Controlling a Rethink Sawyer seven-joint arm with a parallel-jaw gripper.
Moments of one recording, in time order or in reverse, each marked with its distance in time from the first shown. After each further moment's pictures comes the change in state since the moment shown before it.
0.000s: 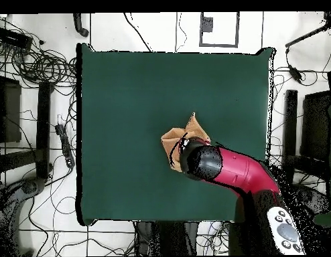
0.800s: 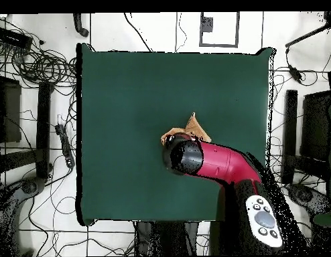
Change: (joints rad) arm 0.081 0.029 -0.002 -0.035 0.000 0.000 0.000
